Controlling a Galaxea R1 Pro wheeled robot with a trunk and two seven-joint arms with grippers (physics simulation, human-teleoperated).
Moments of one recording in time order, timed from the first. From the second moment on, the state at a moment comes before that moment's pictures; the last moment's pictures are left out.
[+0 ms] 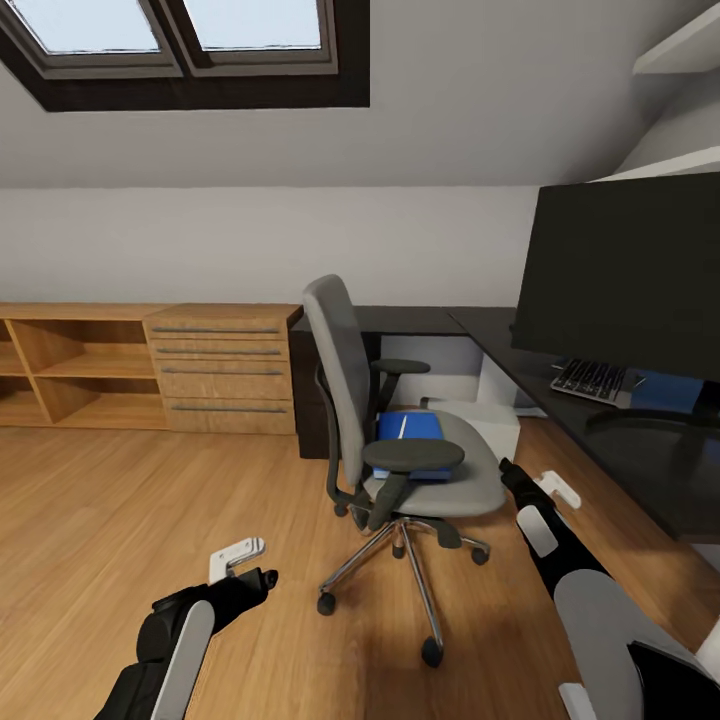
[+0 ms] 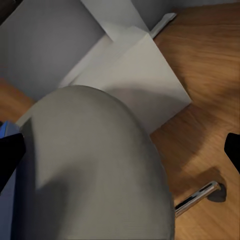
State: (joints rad) left arm -0.19 -0.12 0.05 -1.51 0.42 0.87 0.35; right arm -0.82 -0.04 -0.35 -0.47 -0.49 -0.11 -0.08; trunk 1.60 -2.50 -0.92
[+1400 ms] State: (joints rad) left arm -0.19 -0.12 0.09 -1.51 0.43 0.84 0.34; right arm -0.82 -0.05 -0.36 -0.46 -0.49 -0.05 -0.09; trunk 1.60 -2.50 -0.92
